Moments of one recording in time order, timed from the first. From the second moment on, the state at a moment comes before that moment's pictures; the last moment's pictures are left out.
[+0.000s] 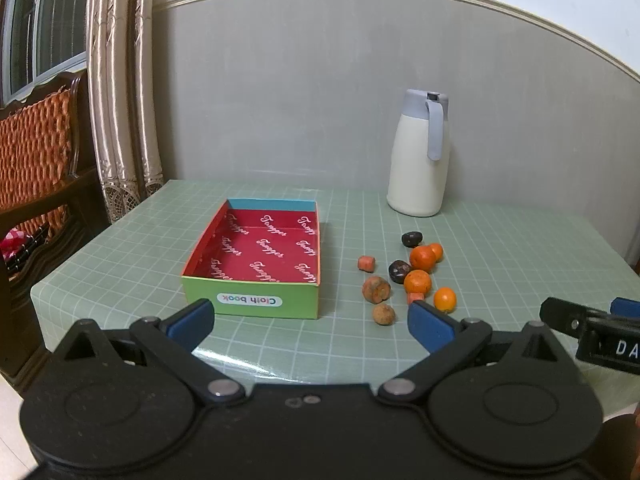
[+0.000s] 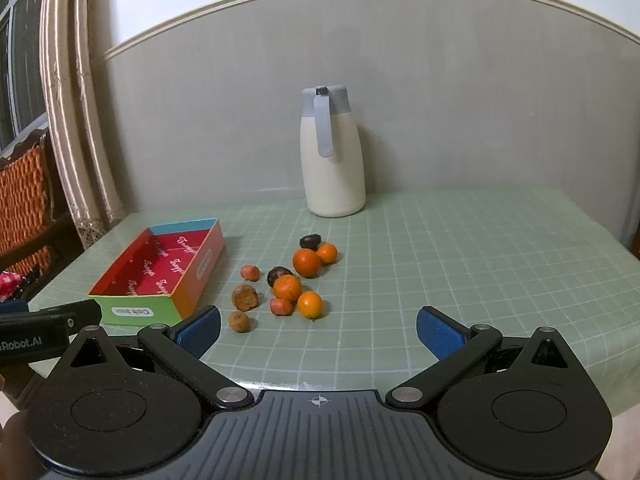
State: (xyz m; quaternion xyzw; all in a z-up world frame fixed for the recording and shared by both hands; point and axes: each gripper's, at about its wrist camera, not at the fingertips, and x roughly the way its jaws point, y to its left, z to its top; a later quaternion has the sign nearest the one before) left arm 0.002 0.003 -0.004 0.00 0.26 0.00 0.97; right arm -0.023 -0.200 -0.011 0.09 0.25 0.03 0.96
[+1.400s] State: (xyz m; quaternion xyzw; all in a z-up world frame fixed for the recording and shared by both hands) left arm 0.003 0.003 -0.005 0.01 0.26 0.00 0.97; right arm -0.022 -0.197 -0.015 0.08 0.25 0.03 0.96
